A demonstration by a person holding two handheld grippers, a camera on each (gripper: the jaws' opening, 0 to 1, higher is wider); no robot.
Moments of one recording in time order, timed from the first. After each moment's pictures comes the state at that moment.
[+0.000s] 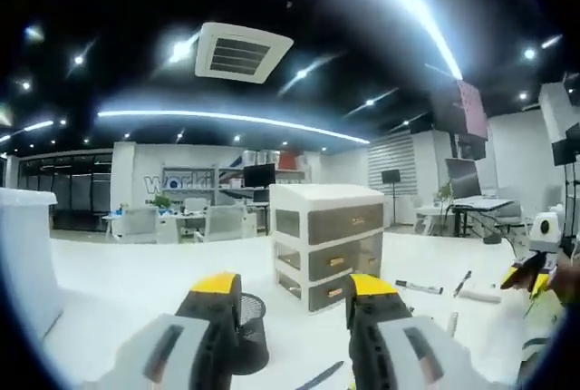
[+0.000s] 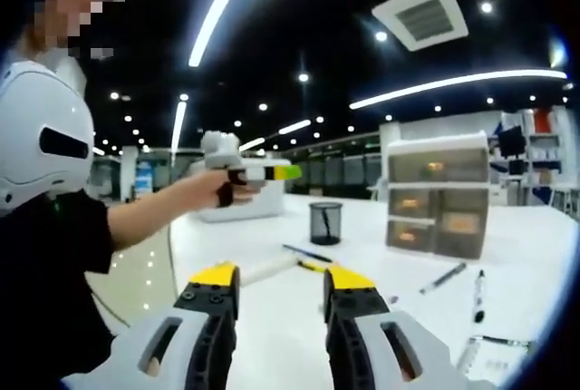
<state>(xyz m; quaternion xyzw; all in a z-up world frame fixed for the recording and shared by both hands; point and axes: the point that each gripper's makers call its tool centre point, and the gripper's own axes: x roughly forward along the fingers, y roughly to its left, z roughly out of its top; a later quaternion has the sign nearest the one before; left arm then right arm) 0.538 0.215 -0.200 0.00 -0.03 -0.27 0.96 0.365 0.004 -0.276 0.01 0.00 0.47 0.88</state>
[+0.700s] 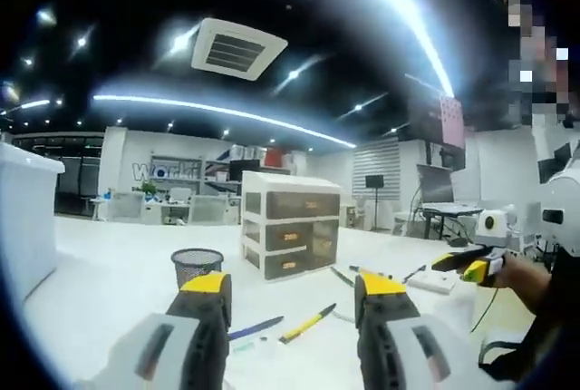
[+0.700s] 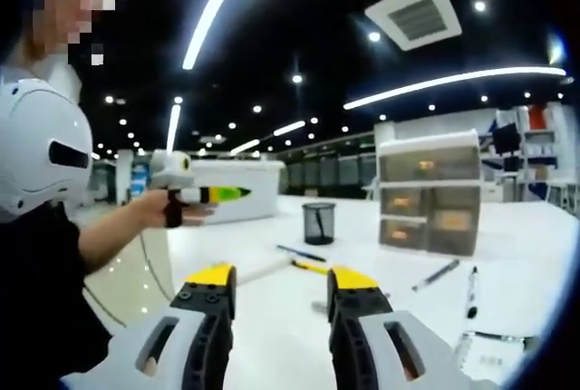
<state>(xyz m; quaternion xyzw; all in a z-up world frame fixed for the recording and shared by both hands) 0.435 0.212 -0.234 -0.03 -0.02 -0.30 0.95 0.367 -0.007 -0.275 0.02 0.00 0.46 0.89</state>
